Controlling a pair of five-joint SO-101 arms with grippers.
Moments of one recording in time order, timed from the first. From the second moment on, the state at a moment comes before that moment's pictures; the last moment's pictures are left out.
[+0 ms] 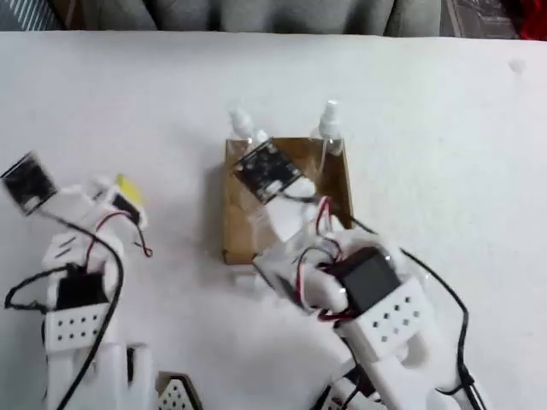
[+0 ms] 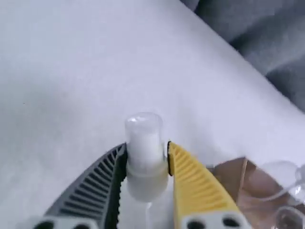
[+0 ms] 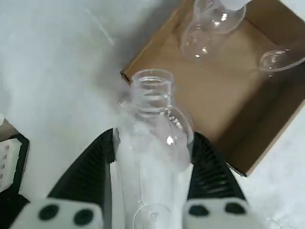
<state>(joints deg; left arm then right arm) -15.5 -60.8 70.9 32.7 33.0 -38.5 -45.9 28.2 84.6 7.3</state>
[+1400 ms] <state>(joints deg) -22.0 -91.8 76.0 31.2 37.1 -52.8 -102.1 96.4 22.7 6.6</state>
